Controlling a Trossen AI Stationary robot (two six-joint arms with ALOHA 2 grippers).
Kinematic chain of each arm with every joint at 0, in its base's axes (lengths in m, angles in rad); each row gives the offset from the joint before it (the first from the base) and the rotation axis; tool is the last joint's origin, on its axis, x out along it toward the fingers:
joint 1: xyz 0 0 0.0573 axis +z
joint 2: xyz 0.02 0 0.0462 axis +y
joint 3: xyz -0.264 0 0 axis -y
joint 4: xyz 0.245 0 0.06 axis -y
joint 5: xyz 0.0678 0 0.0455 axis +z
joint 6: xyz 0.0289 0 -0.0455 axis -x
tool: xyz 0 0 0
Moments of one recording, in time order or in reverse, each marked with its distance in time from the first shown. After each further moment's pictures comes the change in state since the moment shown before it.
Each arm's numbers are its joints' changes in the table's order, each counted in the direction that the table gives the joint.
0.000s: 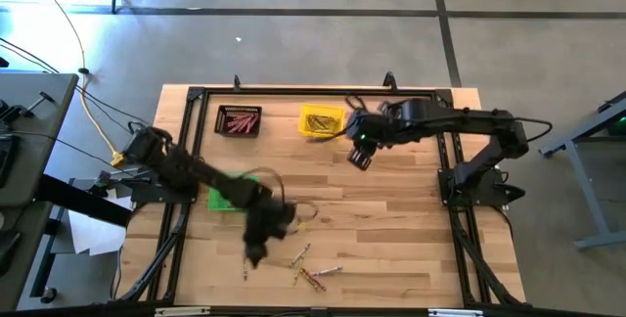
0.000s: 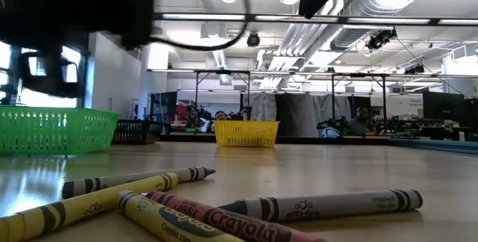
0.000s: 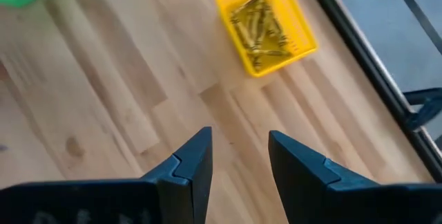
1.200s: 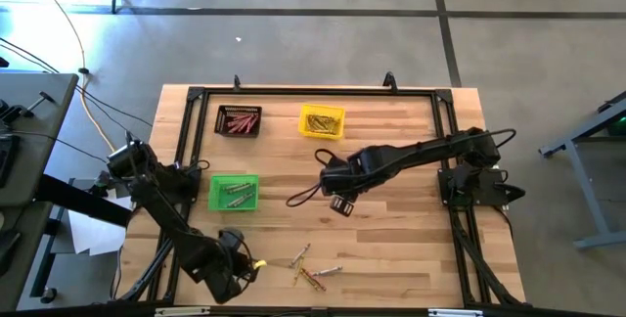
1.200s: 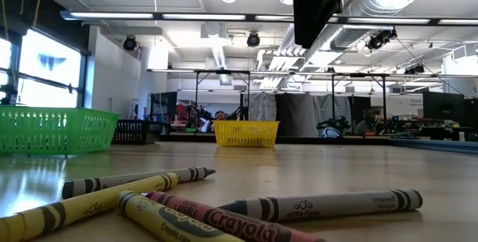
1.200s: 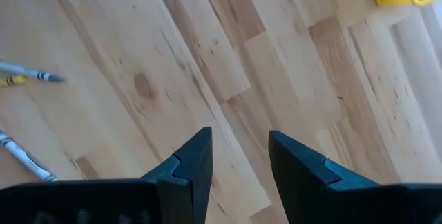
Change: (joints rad) left arm -0.580 0.001 0.161 -0.395 1.122 1.455; right arm 0.215 0.256 0.000 0.036 0.150 -0.201
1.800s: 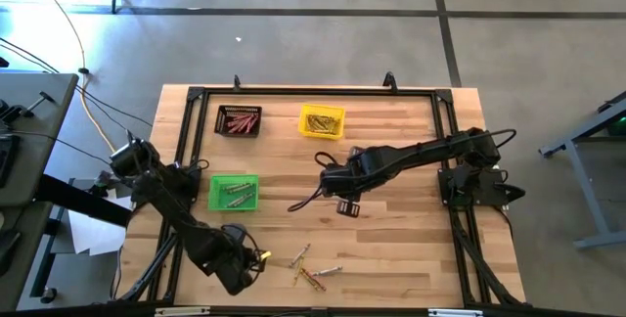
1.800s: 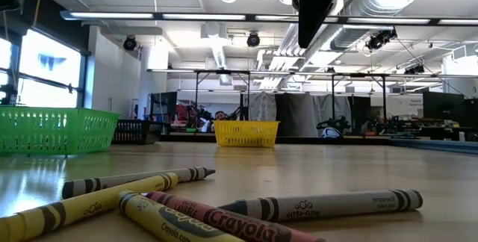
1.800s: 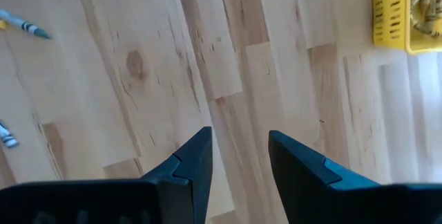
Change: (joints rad) left arm 0.073 0.000 0.022 -0.023 -0.082 0.093; right arm 0.004 0.000 0.000 -0.003 -0.020 0.244
